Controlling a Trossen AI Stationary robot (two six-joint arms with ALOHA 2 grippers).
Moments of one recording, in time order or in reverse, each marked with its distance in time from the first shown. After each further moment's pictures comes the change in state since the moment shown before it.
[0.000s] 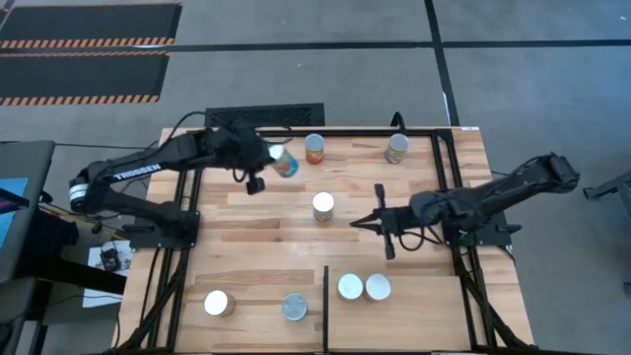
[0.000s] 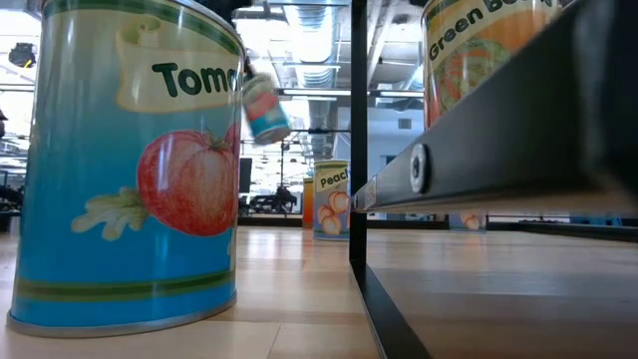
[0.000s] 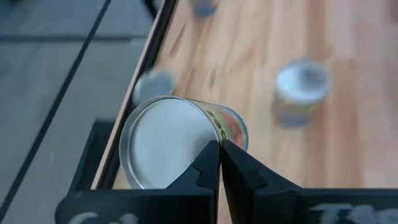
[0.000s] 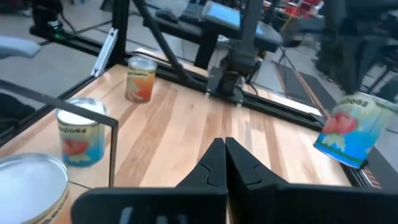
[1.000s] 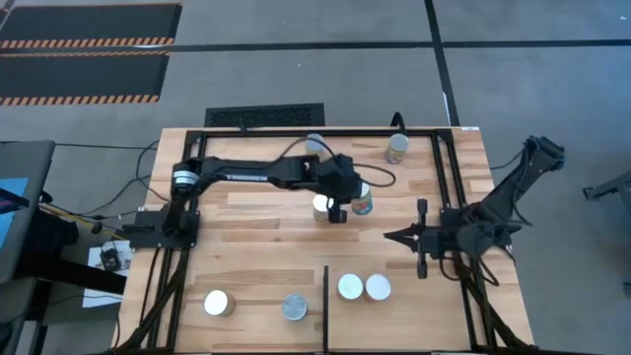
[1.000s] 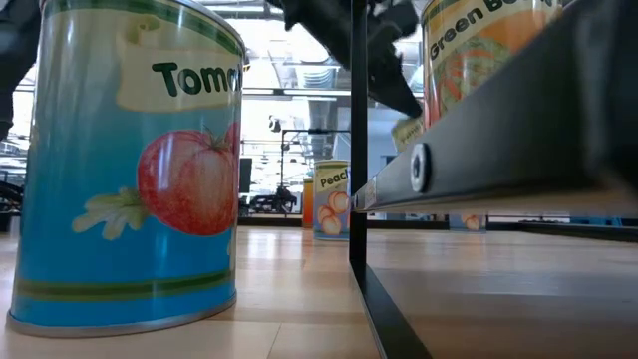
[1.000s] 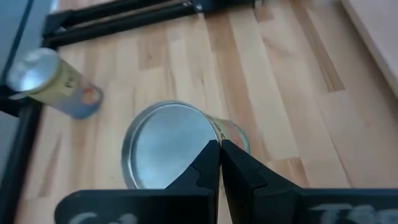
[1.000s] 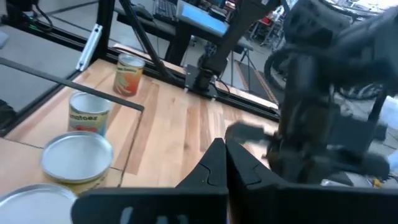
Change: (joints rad) left arm -0.232 0.836 0.593 0.220 0.096 0.027; right arm 0.508 -0.186 0.000 -0.250 0.646 0.088
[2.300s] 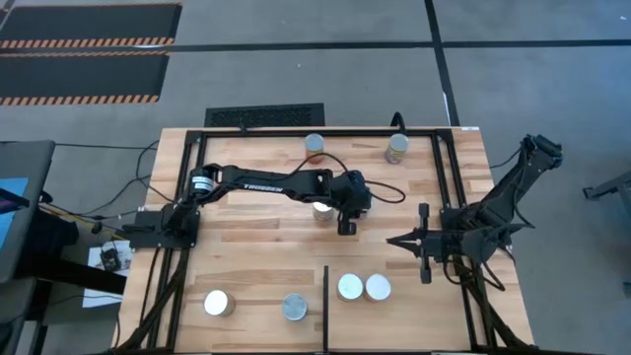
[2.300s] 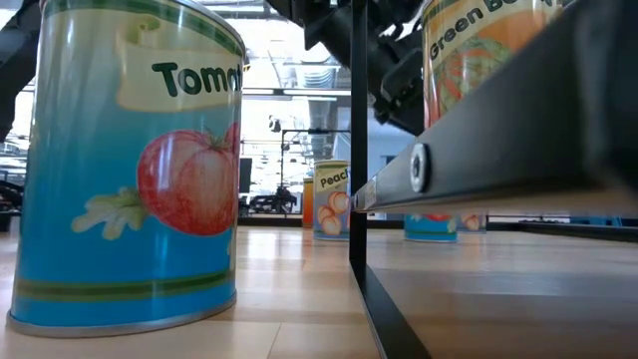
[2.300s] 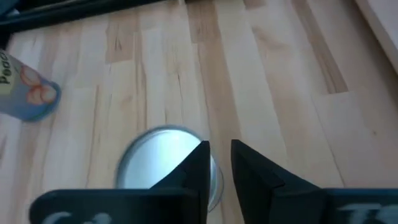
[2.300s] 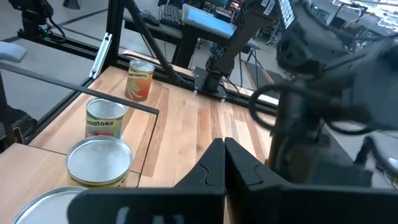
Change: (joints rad) left arm -0.040 0.133 0.072 0.028 -0.014 -0.051; right arm 0.047 0.008 0.000 -0.002 0.022 0.073
